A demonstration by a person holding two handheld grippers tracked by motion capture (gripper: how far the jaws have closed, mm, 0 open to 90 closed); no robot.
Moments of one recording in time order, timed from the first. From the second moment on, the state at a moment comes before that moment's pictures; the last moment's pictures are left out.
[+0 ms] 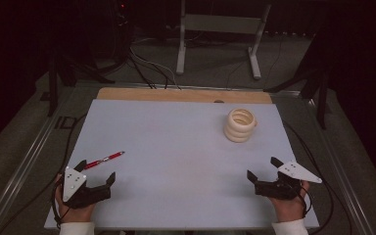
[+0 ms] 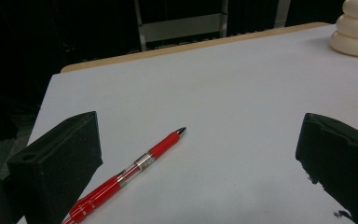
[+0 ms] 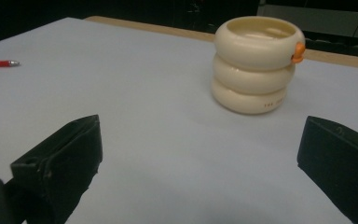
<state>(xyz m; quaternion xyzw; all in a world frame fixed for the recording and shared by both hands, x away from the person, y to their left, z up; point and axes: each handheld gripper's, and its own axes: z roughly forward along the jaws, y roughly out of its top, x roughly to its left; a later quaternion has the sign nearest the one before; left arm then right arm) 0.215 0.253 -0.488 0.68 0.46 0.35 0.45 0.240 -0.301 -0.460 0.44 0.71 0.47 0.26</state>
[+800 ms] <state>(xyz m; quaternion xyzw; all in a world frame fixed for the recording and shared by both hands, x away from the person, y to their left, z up) 0.216 0.250 -0.490 0.68 0.46 0.36 0.45 0.297 -0.294 -0.420 0.45 0.71 0.47 0.27</state>
